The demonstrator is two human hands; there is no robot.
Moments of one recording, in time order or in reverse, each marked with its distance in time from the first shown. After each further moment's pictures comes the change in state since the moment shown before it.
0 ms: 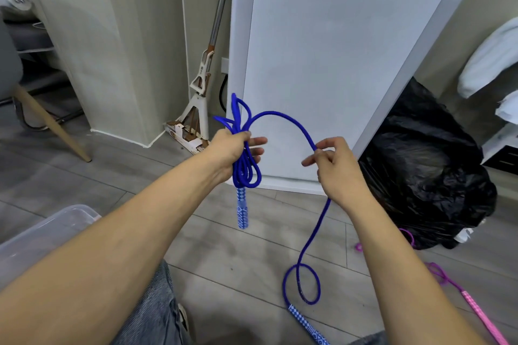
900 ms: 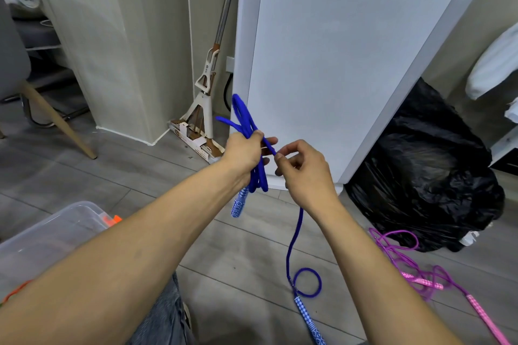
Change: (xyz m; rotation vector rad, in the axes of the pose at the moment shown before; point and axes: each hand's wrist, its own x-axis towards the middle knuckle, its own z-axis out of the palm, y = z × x) left_hand -0.007 -0.012 0.020 0.038 0.118 0.106; right_hand -0.019 -0.030 0.050 0.081 -0.053 -0.029
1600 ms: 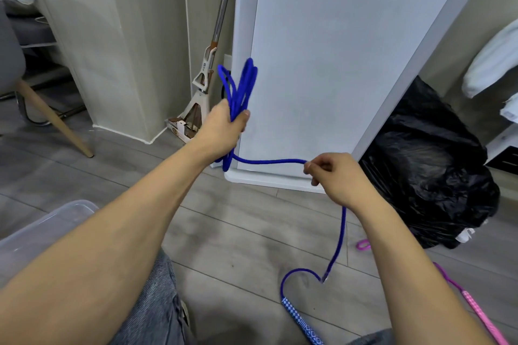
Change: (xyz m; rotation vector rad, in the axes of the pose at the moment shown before) left_hand 0.025 0.032 -0.045 0.670 -0.079 0.429; right_hand 0.014 0.029 -0.061 -0.297 -0.140 0.084
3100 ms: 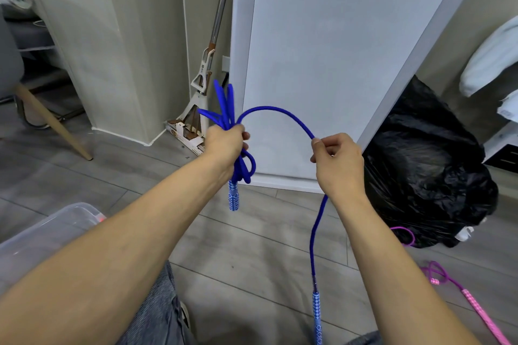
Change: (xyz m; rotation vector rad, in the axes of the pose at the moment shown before) left_hand -0.012 0.005 0.036 -0.600 0.275 -0.445; right_hand 0.000 -0.022 0.014 0.306 0.450 0.014
